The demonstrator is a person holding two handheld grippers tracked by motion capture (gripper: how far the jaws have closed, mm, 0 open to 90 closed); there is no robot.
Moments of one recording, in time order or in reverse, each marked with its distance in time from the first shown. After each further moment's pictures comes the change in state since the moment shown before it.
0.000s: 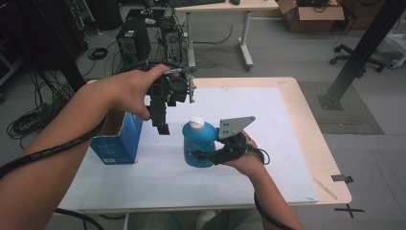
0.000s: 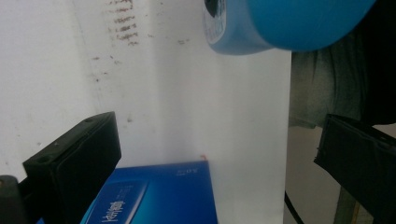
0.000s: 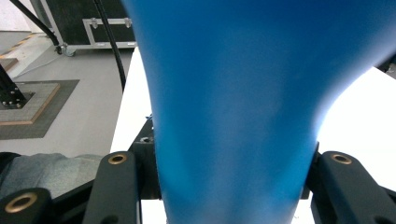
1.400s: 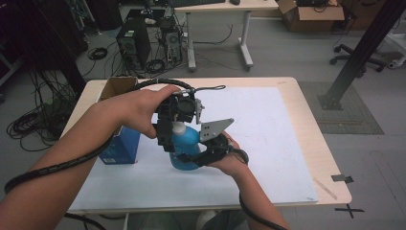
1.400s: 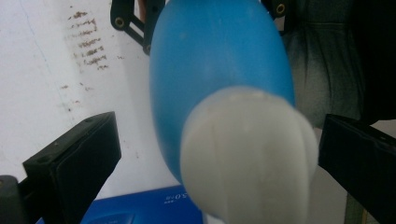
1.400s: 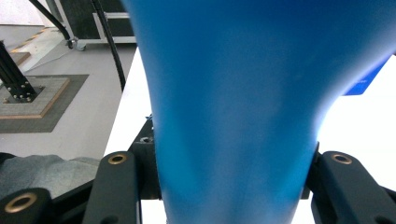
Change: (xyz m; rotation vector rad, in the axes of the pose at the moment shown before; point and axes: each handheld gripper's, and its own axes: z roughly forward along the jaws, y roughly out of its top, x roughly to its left) left arm -0.025 0.019 0.030 0.006 -0.019 0.095; right arm -0.003 -0.004 0.047 0.018 0.054 -0.008
